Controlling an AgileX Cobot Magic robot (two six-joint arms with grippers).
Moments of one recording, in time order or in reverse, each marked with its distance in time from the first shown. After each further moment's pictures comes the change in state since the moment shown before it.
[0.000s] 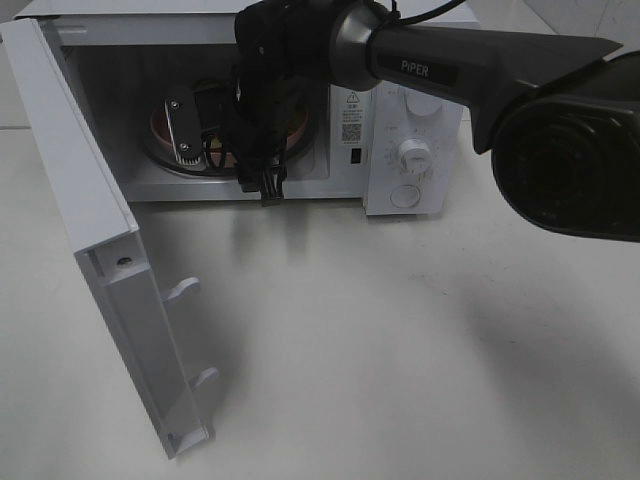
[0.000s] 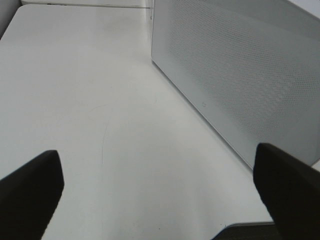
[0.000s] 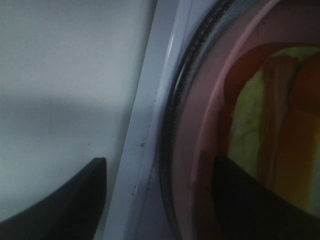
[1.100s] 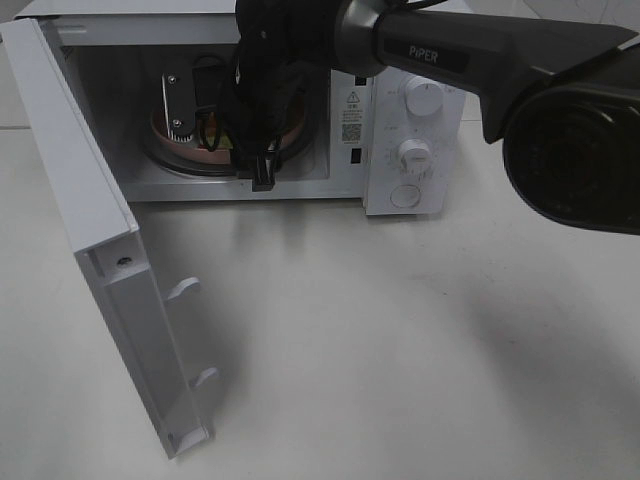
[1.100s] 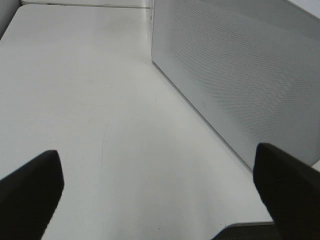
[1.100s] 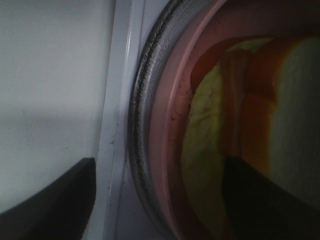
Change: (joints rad) left arm 0.000 0.000 0.000 0.000 0.000 0.000; right arm 0.000 -0.027 0.000 -0.018 -0.024 0.085
